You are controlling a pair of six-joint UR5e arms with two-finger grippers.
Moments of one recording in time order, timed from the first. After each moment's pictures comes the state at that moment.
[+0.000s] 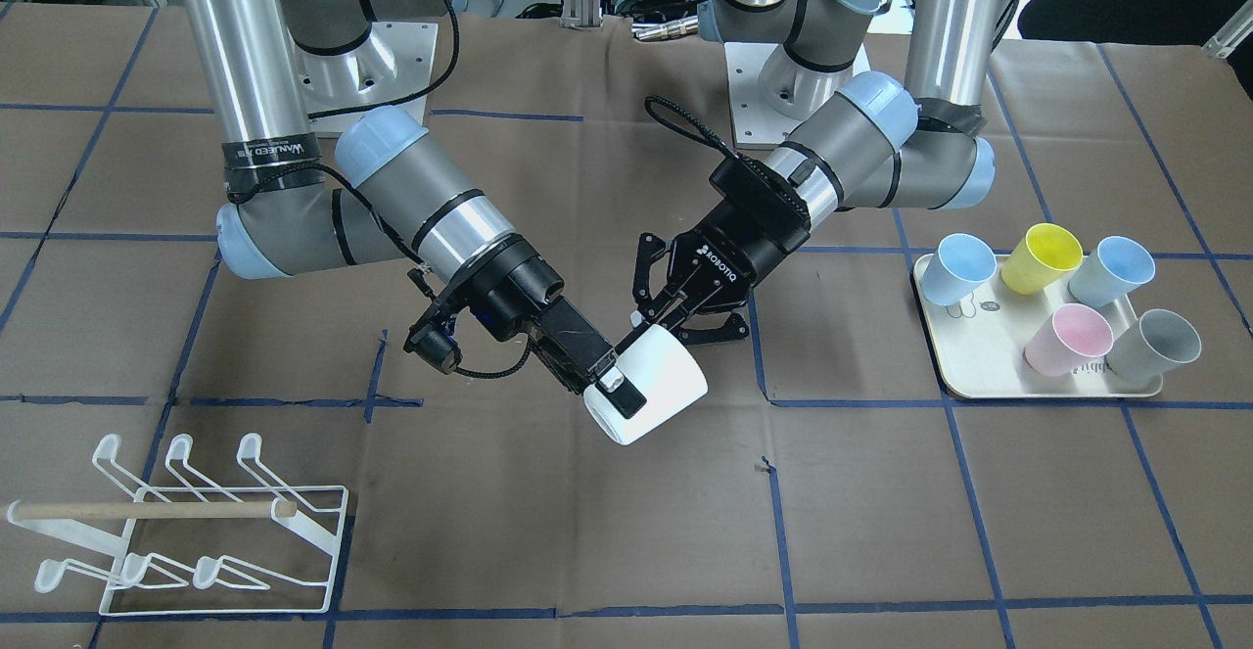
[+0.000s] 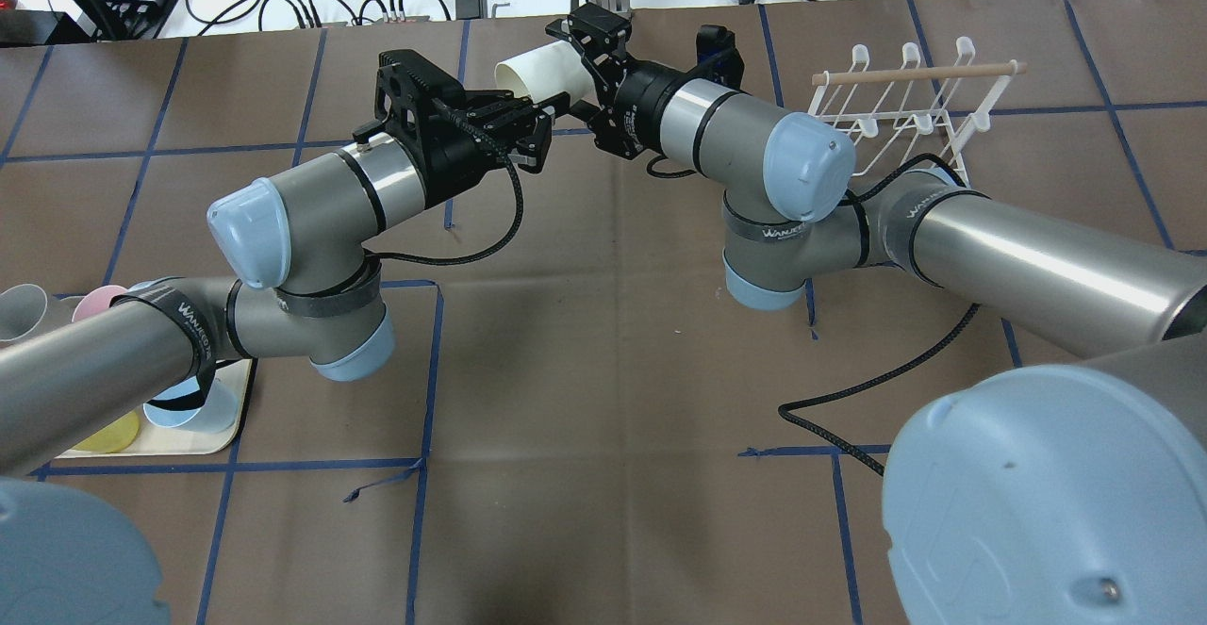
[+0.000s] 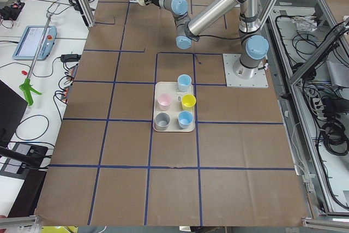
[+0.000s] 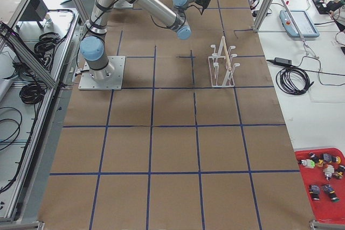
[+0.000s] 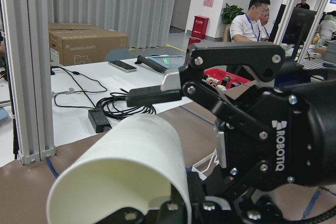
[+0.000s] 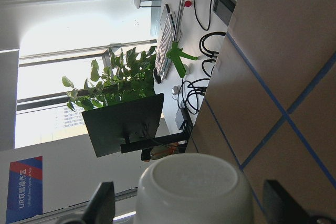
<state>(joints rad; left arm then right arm) -1.57 -1.93 -2.10 0.45 0.76 0.16 1.78 -1.03 1.83 -3.60 -1.01 1.53</state>
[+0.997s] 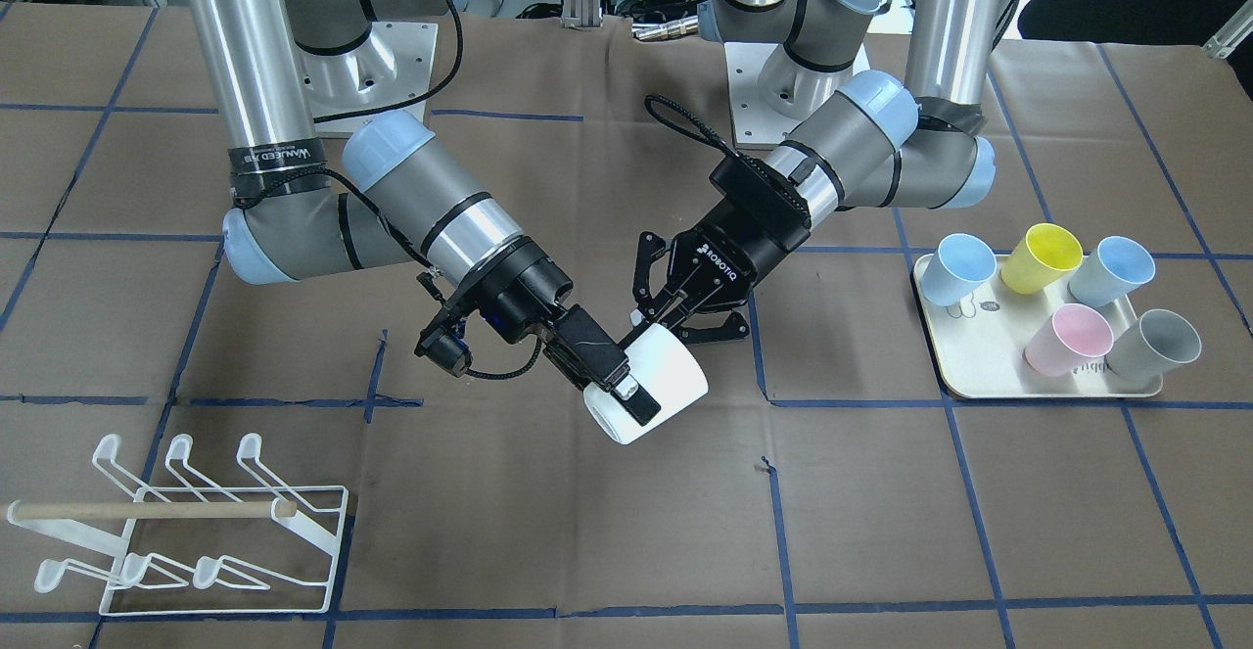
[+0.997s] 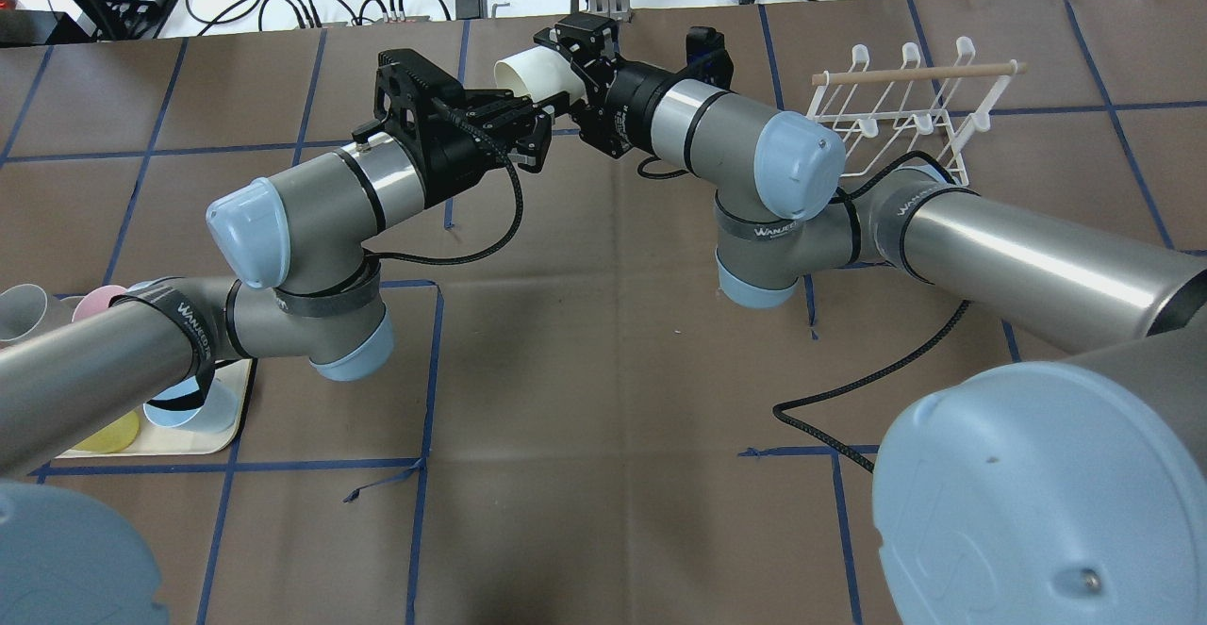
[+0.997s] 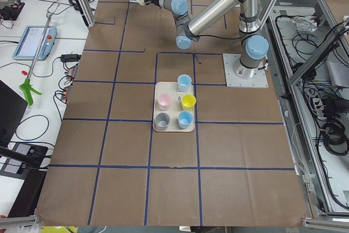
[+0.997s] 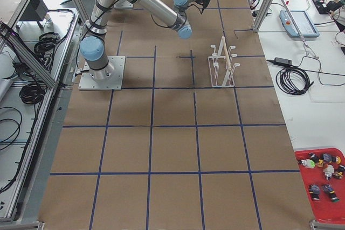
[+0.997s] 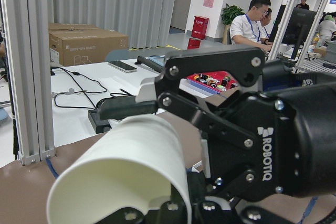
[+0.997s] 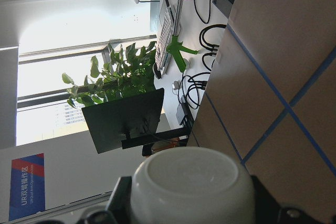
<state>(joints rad) -1.57 -1.93 -2.10 0.45 0.76 0.16 1.78 -1.02 1.81 -3.60 -0.99 1.54</state>
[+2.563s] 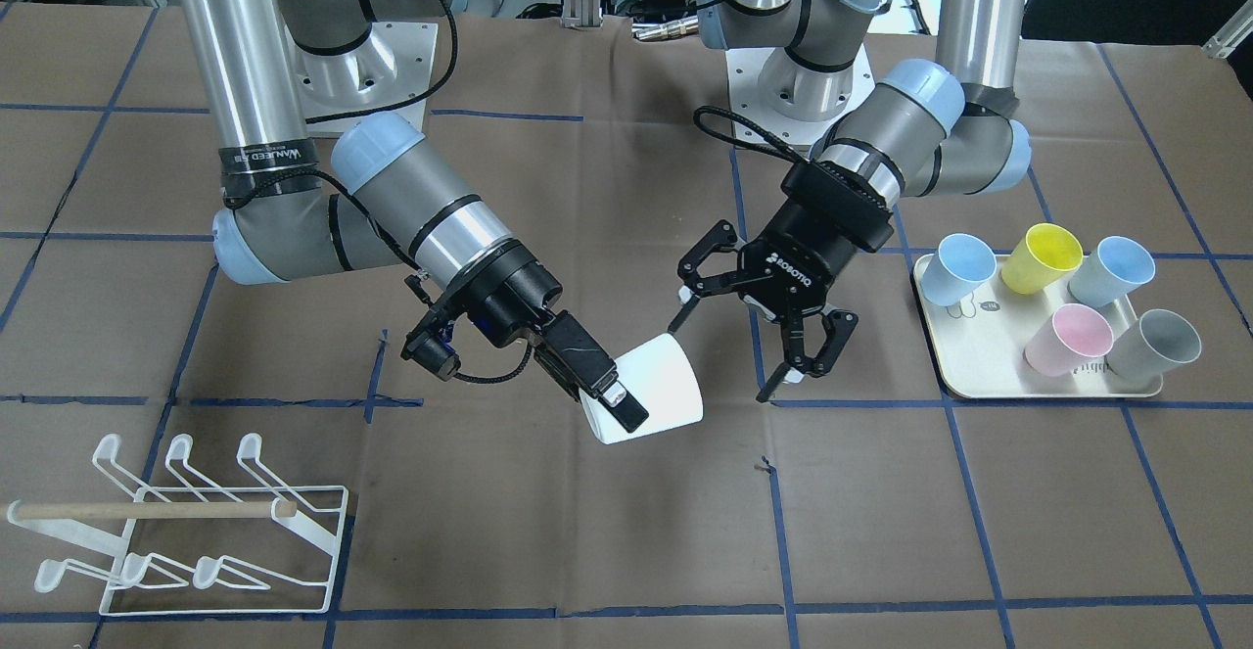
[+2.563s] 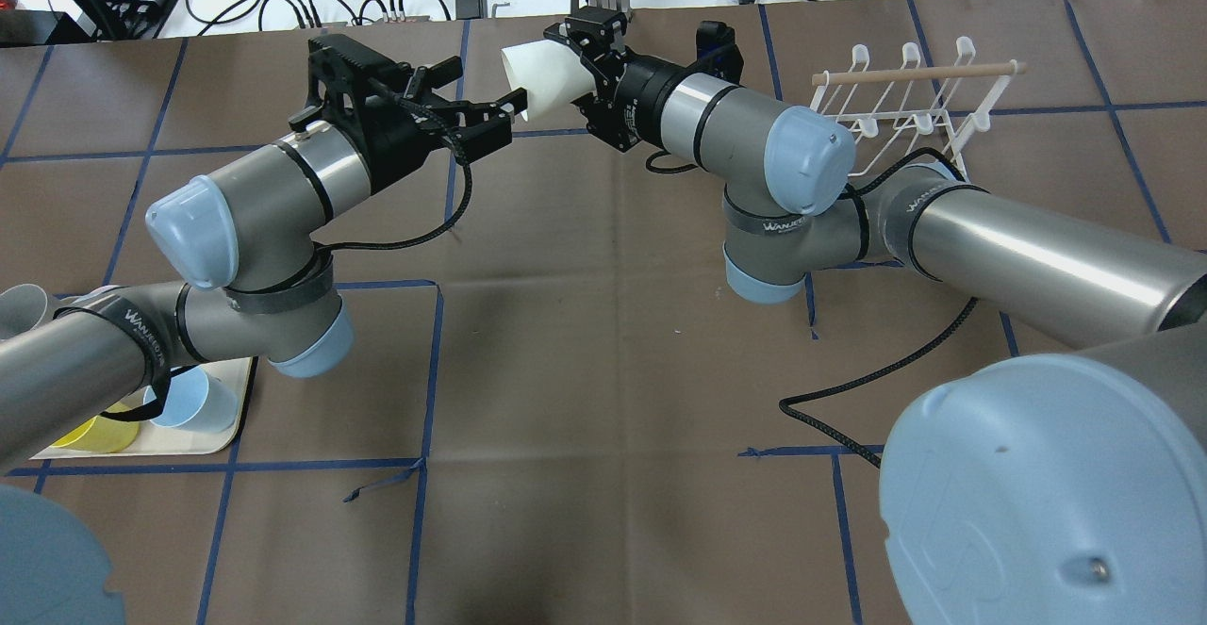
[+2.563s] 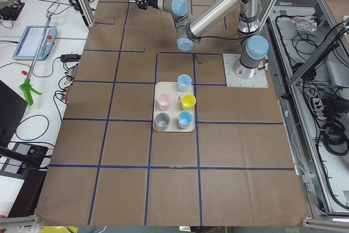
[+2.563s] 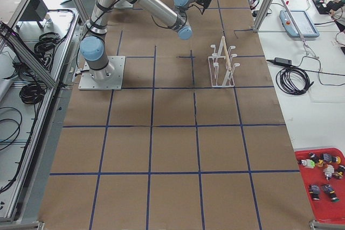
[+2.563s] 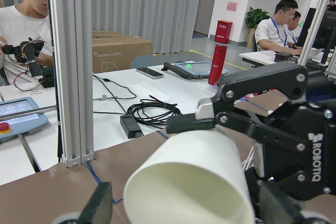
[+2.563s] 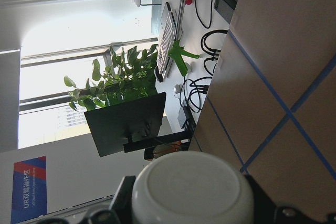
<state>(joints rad) -1.44 -1.87 -2.14 0.45 0.80 0.16 1.77 -1.02 1.81 -3.60 -0.98 1.54</state>
